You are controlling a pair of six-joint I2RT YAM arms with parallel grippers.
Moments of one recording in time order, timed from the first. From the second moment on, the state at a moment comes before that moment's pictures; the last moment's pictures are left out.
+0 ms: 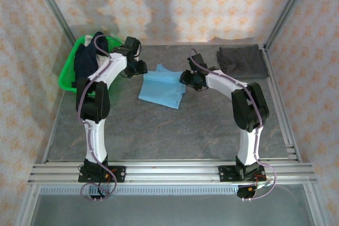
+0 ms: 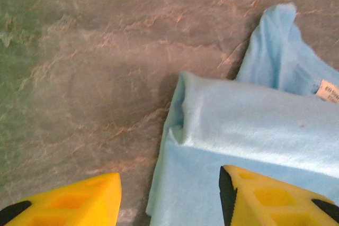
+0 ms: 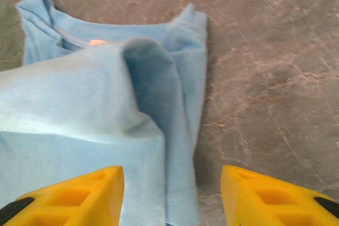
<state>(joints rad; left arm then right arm) -0.17 2.12 1.84 -0.87 0.07 -0.41 0.44 1.97 1.45 -0.44 -0.09 0.71</state>
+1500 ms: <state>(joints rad) -0.21 1.32 0.98 -0.58 0.28 -0.54 0.64 1.69 1.34 -0.56 -0.11 0.65</state>
